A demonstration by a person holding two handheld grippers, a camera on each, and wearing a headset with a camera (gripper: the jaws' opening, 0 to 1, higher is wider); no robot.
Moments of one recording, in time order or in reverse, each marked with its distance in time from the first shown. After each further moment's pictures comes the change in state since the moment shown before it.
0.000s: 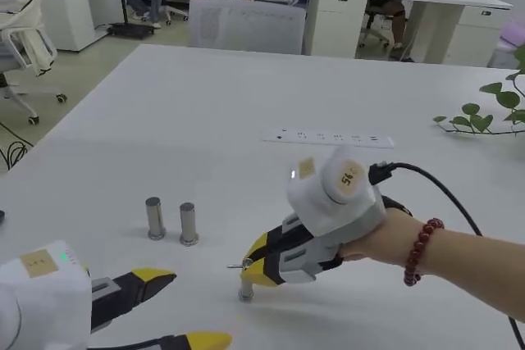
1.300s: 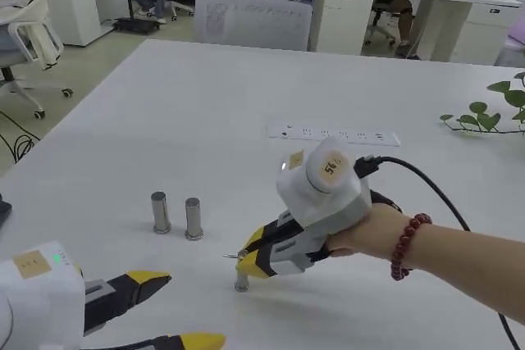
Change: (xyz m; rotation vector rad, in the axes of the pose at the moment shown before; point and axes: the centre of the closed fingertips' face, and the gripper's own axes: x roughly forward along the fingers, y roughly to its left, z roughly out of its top) left arm -0.006 0.003 -0.007 -0.022 0.011 0.020; right arm 0.011 -0.005 -0.001 0.074 0.026 -0.012
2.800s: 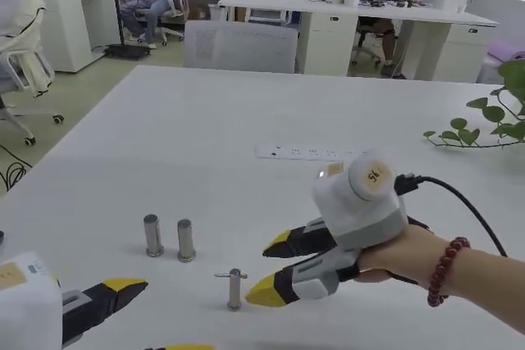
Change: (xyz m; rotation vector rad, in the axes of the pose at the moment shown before) left arm -0.014 0.004 0.016 0.011 -0.022 0.041; right arm -0.046 0.006 -0.003 0.148 -0.122 -0.044
